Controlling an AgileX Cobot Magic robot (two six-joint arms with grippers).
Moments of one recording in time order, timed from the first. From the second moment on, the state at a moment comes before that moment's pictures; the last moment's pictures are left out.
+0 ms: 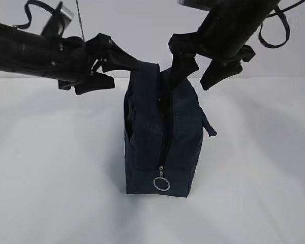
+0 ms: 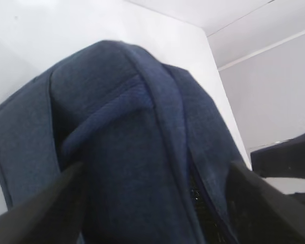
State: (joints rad) left arm -0.36 1.75 -1.12 -1.53 0.59 0.90; right arm 0.34 1.85 -1.70 0.33 1.17 -0.06
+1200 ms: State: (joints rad) left arm -0.30 1.06 -1.12 -0.42 1.17 0.04; right arm 0.34 1.26 -1.33 0.36 1.25 -0.01
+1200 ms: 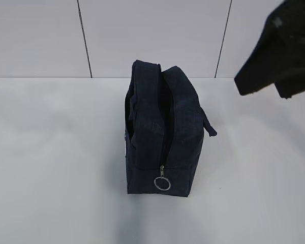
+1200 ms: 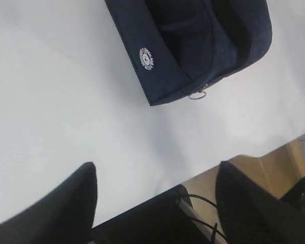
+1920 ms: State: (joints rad) left arm -0.30 0.52 -0.83 -0.39 1.13 -0.01; right arm 0.34 0.72 -1.05 0.36 1.26 -0.01
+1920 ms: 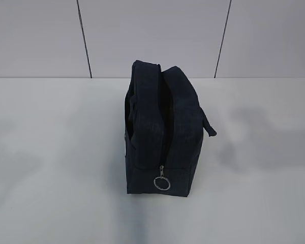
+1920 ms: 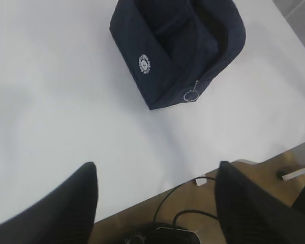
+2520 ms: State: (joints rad) left arm -0.30 0.47 -0.81 -0.39 1.10 -0.01; right arm 0.34 0.66 -0.98 0.35 1.14 0.00
